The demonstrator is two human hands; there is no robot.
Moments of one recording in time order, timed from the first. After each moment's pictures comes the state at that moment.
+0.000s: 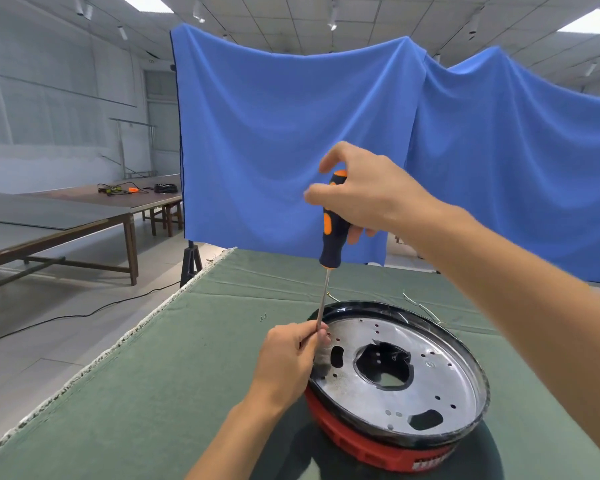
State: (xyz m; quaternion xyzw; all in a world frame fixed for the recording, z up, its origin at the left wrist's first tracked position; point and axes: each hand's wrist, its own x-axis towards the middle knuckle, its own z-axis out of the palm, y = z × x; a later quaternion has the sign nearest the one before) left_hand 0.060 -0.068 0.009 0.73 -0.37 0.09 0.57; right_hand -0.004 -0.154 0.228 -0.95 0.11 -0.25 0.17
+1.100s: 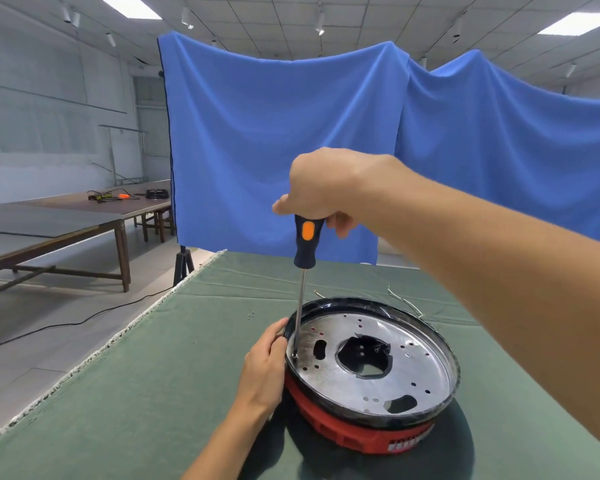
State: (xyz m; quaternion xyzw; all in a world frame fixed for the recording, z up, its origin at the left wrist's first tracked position) left_hand 0.060 -0.072 -0.022 0.71 -0.26 -0.01 0.65; right_hand -0.012 -0.121 0.254 -0.98 0.14 -0.12 -0.12
